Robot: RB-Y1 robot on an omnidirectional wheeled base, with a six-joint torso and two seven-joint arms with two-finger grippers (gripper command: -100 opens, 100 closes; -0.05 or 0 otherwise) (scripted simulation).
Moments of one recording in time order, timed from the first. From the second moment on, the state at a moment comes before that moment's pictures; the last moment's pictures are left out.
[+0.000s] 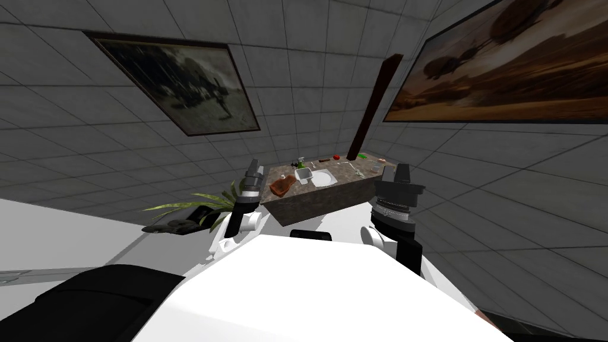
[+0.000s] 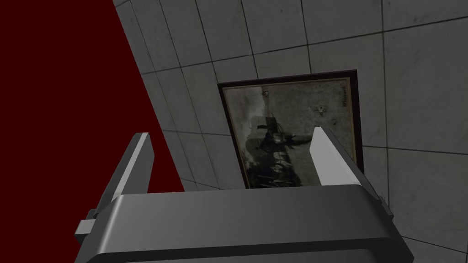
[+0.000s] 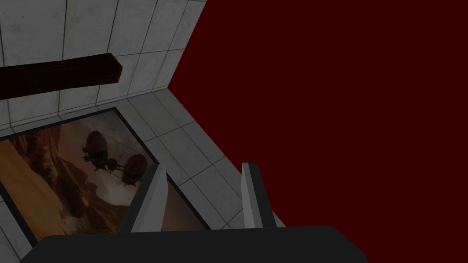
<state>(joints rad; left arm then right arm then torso) 0.41 0.19 0.08 -2.34 -0.05 -0.25 -0.11 0.54 0.01 -0.02 -2.38 -0.05 -0.59 0.10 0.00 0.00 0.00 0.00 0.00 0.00</state>
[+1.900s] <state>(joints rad) 0.18 0.38 0.17 -2.27 0.06 0.26 -0.12 0.54 0.01 -0.02 -2.38 -0.05 -0.59 0.10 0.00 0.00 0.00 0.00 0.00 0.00</state>
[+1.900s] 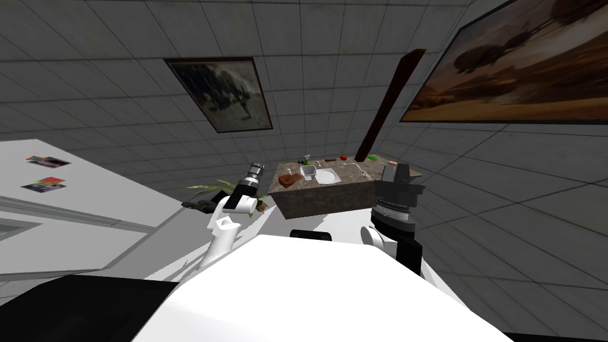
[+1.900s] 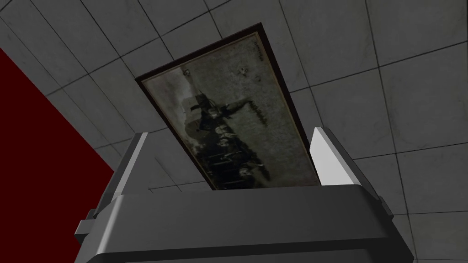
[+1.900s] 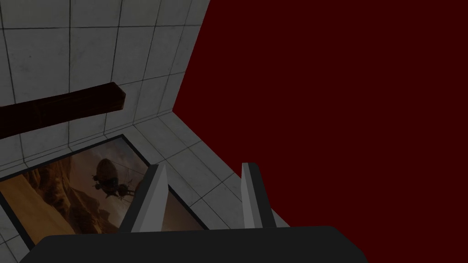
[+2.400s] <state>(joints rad) 0.11 0.43 0.20 -2.24 0.10 0.39 -0.12 0.54 0.01 -0.02 -2.38 -0.05 -0.59 0.10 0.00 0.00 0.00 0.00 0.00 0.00</state>
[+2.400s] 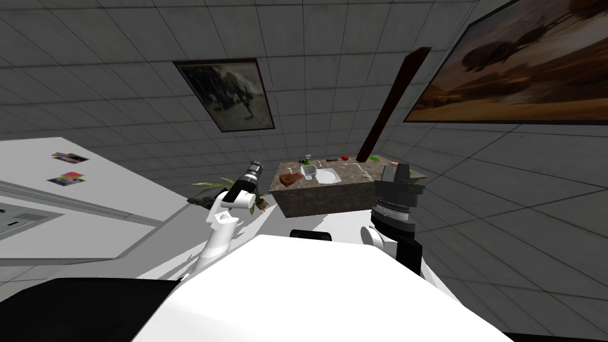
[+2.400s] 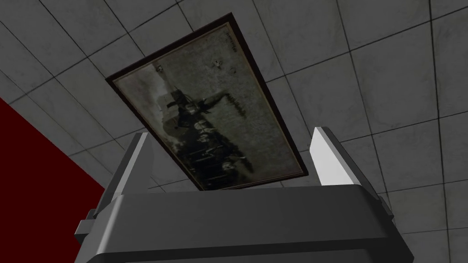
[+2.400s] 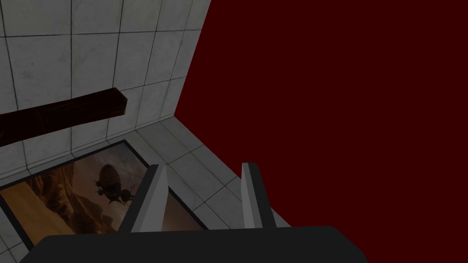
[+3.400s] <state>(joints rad) 0.01 0.50 0.24 -2.17 0.15 0.65 -0.12 0.54 0.01 -0.02 -2.38 -0.05 -0.59 0.10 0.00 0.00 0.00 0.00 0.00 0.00</state>
